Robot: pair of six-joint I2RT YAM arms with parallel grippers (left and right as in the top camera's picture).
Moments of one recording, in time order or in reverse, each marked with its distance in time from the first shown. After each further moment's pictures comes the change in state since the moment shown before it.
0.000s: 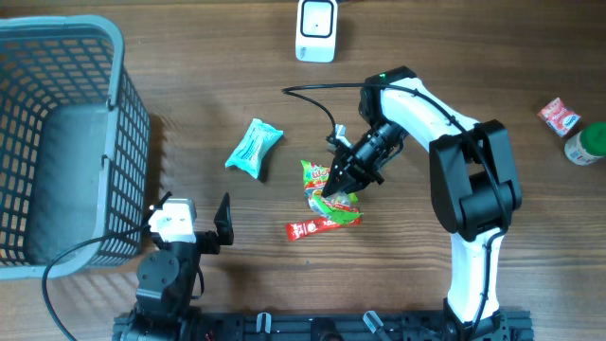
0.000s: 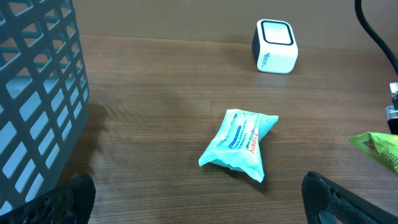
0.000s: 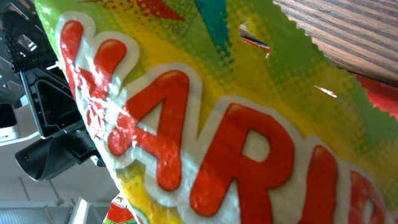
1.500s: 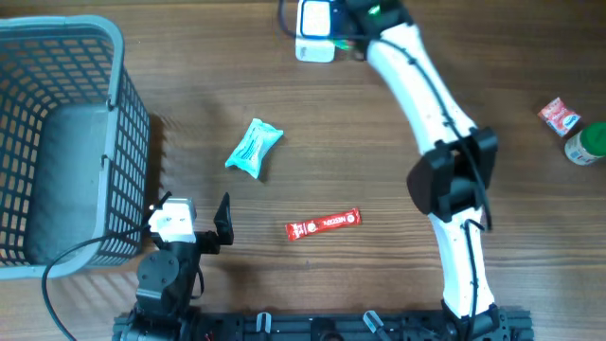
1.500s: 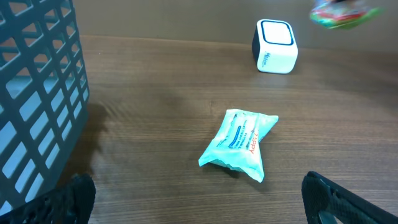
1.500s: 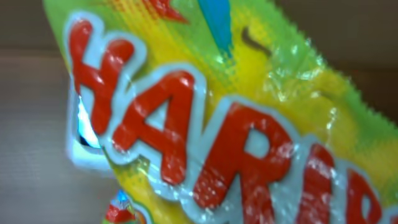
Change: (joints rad) left arm 0.000 0.000 0.000 0.000 0.000 0.000; right arm 0.032 0.198 0.873 0.631 1.323 0.351
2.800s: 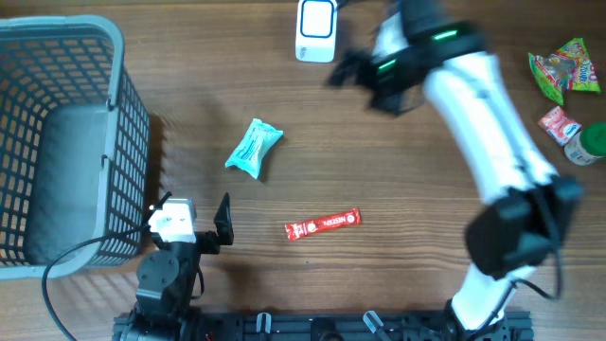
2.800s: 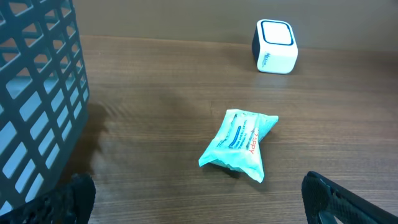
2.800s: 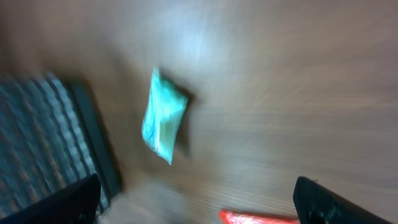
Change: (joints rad) left arm 0.000 -0.001 0.000 0.000 0.000 0.000; right arm -0.039 -0.452 -0.647 -0.095 -0.785 0.397
